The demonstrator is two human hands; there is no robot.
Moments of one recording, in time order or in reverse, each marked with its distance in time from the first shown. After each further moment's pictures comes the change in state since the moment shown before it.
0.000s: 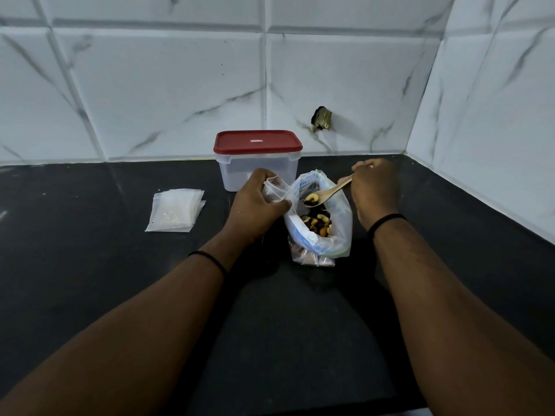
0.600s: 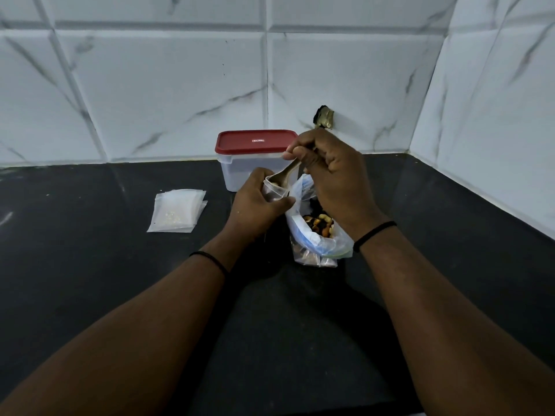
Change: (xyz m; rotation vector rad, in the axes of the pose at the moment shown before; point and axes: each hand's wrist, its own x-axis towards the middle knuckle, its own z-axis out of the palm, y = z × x) left_hand 0.005 -0.007 0.003 -0.013 0.030 0.009; right_hand -0.055 -0.031 0.011 0.069 -0.441 -0.868
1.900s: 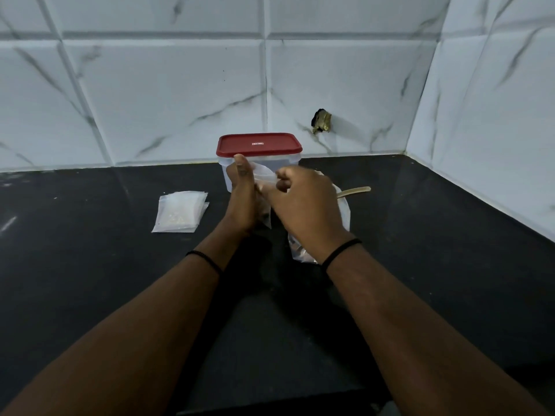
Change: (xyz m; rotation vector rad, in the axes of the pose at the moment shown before) left_hand -0.003 0.013 -0.011 -0.530 0.009 -0.141; right_hand -0.023 -0.029 0.039 -0.396 -0.010 0.314
